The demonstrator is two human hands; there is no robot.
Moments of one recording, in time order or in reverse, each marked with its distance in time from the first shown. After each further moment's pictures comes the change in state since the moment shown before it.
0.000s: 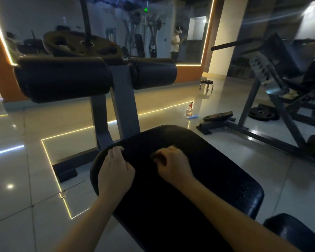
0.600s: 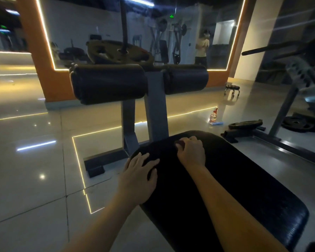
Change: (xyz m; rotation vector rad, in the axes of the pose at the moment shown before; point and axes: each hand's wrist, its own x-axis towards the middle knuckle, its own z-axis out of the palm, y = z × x) left_hand -0.009 -0.038 -0.030 0.401 -0.284 0.186; right_hand 0.065 -0.028 0.027 -0.071 0.183 0.248
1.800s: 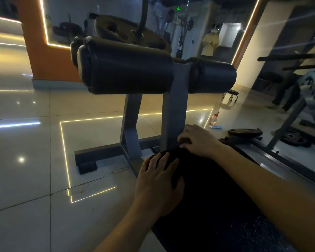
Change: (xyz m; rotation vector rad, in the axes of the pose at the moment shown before) left_hand 0.042 -0.014 0.003 -0.062 0.038 0.108; right_hand 0.096 -0.043 -0.004 -0.430 -0.480 -0.514
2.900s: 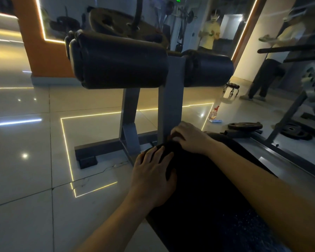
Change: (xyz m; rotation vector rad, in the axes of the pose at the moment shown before) left_hand 0.001 0.001 0.006 0.003 0.051 -0.007; right_hand 0.000 -0.001 0.016 0.166 0.081 -0.068
